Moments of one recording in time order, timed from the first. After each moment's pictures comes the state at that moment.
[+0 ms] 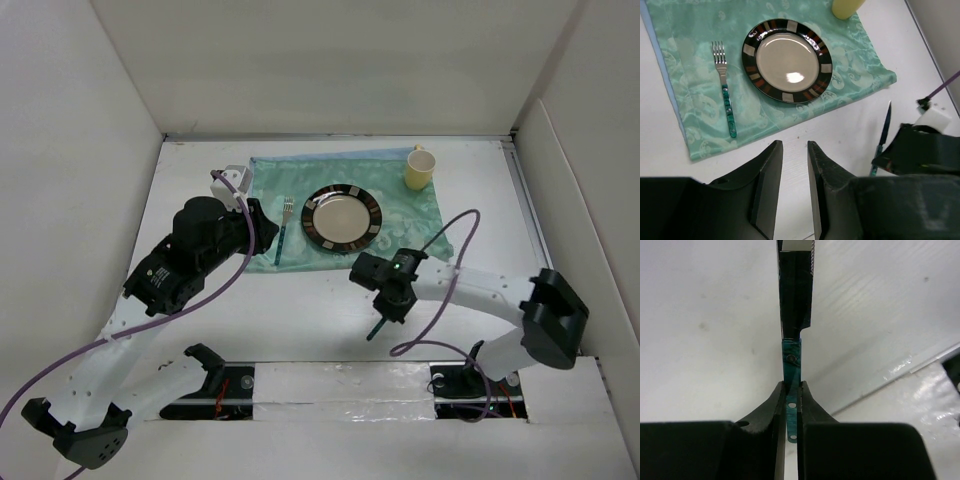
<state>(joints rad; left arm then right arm) -0.61 0.86 1.14 -0.68 -0.06 -0.39 1.00 1.52 0.97 -1.07 0.29 1.73</state>
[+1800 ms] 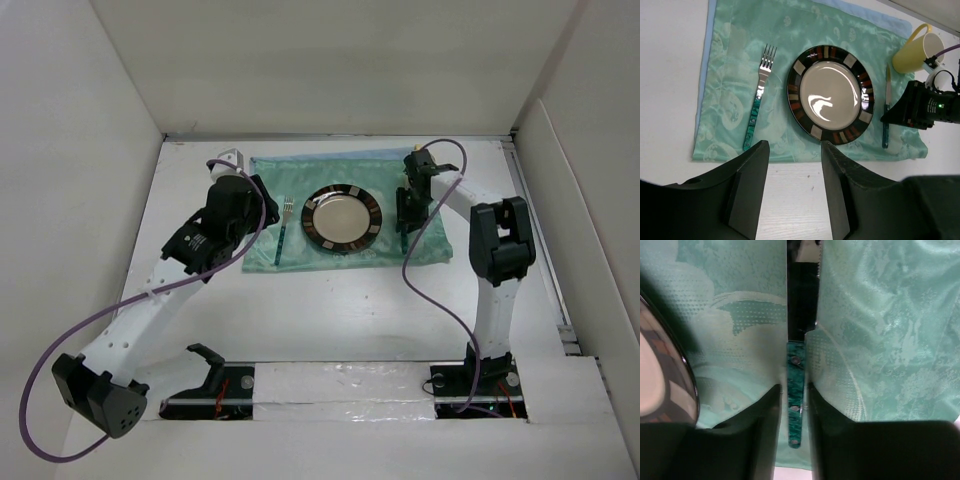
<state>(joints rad) -0.54 1.07 1.12 -0.57 -0.30 -0.64 0.24 2.07 1.55 -0.75 -0.06 0.30</state>
